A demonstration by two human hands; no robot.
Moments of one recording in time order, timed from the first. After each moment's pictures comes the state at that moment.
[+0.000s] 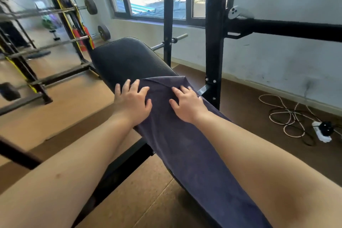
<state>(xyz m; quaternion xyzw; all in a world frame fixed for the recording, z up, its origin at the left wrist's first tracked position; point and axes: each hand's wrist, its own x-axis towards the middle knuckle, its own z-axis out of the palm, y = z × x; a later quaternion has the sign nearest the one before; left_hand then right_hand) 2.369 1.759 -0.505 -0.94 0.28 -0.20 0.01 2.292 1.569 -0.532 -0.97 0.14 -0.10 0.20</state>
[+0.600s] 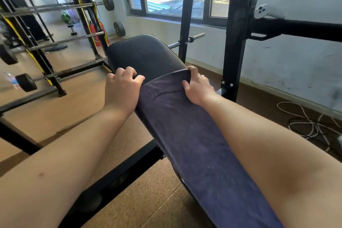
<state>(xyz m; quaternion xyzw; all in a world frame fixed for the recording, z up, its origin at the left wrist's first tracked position) 2.419 1.801 -0.478 -0.91 0.27 -0.32 0.03 2.375 1.556 -0.508 -0.93 0.17 -0.14 0.30</state>
